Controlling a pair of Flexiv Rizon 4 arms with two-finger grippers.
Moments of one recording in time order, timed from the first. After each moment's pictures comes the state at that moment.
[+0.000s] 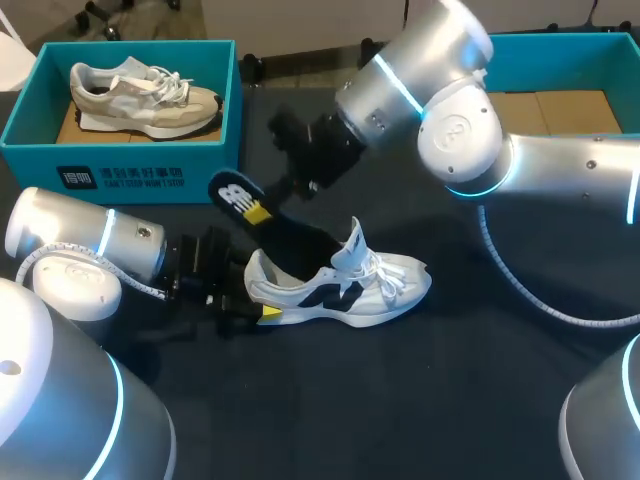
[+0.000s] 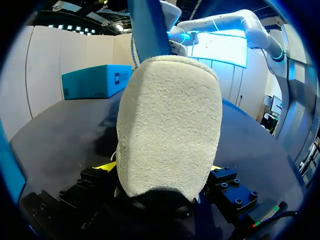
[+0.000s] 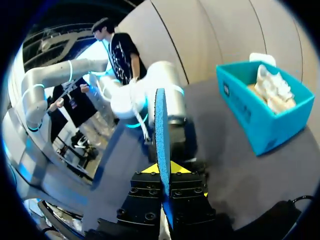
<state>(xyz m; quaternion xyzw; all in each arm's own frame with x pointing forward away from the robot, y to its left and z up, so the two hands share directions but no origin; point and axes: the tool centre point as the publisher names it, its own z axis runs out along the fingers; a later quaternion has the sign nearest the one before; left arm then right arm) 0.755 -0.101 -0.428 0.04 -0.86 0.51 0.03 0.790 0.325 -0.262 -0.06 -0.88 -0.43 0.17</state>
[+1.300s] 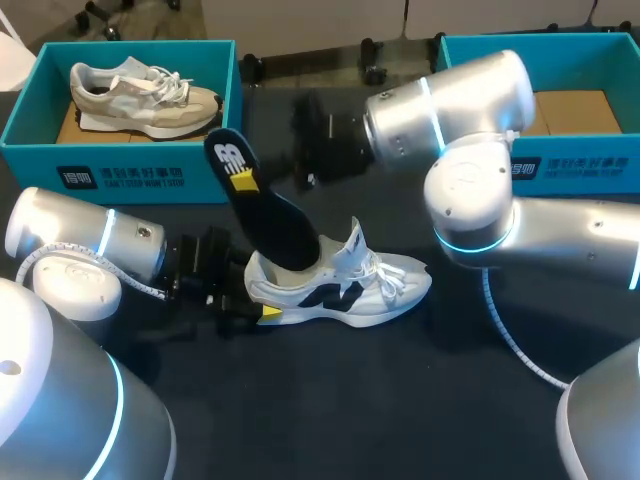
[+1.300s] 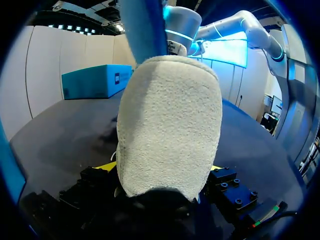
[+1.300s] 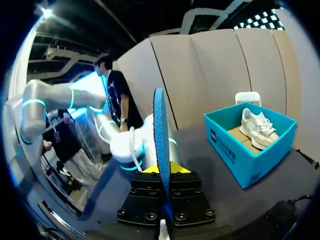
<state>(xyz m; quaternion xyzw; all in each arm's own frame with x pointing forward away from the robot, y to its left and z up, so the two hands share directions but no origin) 0.755 -0.101 -0.428 0.04 -0.86 0.51 0.03 0.801 0.339 -0.201 -0.11 -0.80 -0.58 0.11</state>
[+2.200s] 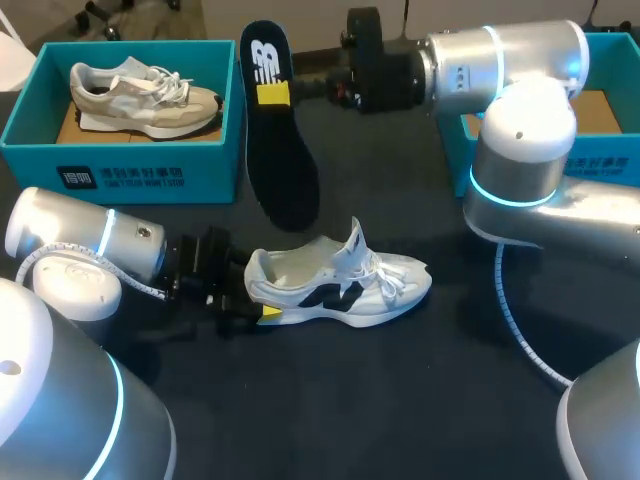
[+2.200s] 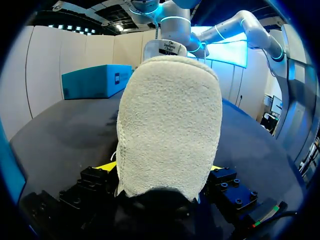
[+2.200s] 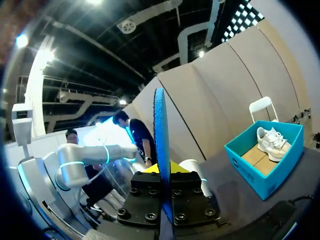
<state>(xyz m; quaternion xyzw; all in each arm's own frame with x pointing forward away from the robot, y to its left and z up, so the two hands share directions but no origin) 0.755 -0.101 -0.428 0.04 -0.86 0.51 0.03 0.799 0.295 -0.067 -0.14 -0.69 -0.67 0.23</state>
